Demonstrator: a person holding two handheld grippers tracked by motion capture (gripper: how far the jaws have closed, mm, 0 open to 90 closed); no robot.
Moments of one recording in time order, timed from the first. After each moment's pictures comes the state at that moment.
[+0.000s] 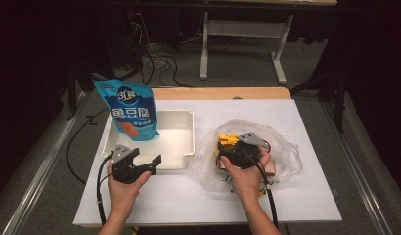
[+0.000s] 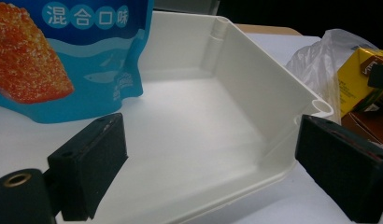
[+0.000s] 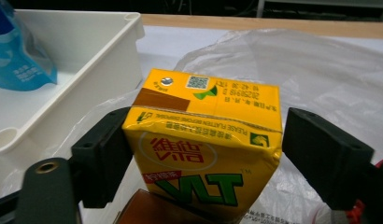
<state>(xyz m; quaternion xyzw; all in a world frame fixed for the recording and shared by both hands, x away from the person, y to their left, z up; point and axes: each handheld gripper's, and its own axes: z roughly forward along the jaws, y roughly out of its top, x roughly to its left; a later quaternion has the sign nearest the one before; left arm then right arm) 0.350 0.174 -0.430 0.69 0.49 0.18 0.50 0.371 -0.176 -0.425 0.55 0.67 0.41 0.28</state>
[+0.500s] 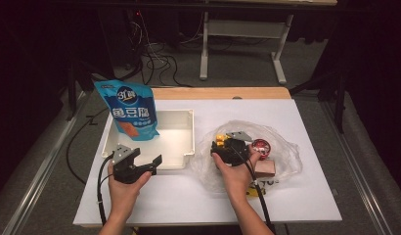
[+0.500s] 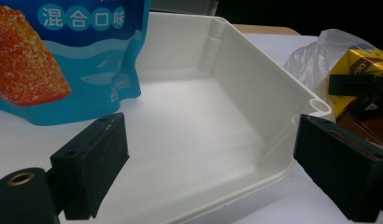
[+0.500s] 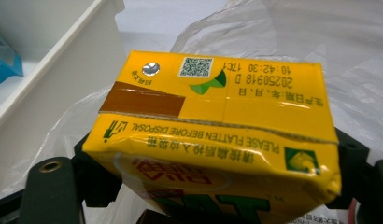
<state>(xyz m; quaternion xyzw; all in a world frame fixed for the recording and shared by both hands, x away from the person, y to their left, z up) 0.349 0.173 -0.429 0.69 0.48 0.18 0.50 0.389 -0.151 -0.439 0.60 0.66 0.36 0.27</state>
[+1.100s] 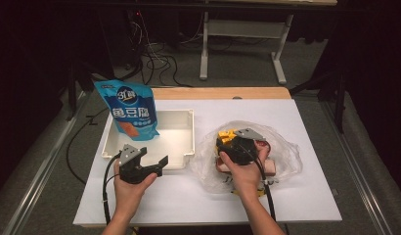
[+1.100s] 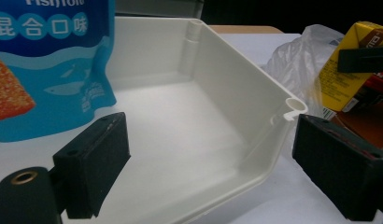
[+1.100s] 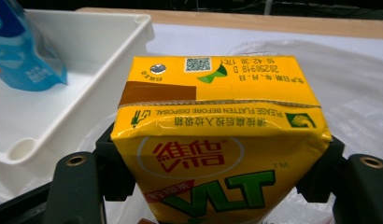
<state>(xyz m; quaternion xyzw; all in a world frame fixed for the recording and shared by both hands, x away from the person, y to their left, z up) 0.349 0.157 -0.430 0.71 0.45 0.18 0.51 0.379 -0.171 -0.414 0.55 0.68 0.40 0.26</state>
